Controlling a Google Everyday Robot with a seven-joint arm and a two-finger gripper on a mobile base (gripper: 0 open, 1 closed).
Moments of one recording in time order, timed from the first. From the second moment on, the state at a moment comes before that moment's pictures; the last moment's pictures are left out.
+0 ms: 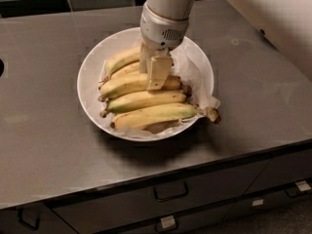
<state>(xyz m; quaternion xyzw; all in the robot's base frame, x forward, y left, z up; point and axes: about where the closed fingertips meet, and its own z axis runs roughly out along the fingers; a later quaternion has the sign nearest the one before) 0.535 0.000 0.926 -0.79 0.60 0.06 0.12</state>
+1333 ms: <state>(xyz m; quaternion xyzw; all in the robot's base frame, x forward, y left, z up) 0.511 -0.004 0.978 -0.79 0.56 0.04 0.25</state>
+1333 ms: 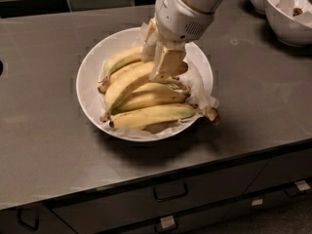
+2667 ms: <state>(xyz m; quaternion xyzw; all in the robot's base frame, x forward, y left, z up) 0.465 0.001 1.045 -0.79 0.51 0.00 0.33</state>
